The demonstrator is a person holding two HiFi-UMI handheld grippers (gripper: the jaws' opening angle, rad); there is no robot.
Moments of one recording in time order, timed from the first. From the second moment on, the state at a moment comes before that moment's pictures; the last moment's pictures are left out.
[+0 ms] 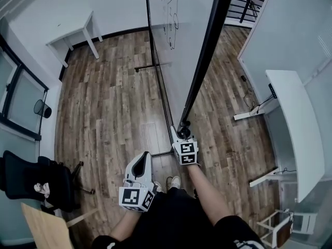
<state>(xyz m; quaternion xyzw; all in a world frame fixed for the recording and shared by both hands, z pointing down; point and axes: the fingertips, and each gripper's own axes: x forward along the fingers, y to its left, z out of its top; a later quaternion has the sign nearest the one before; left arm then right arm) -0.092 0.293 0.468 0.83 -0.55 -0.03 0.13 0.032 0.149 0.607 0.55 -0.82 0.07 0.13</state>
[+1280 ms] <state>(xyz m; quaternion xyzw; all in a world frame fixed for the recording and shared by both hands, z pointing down) -0.090 0.291 0.462 0.84 -0.52 -0.04 0.12 0.063 0.247 0.614 0.57 -0.80 0.12 0.15</state>
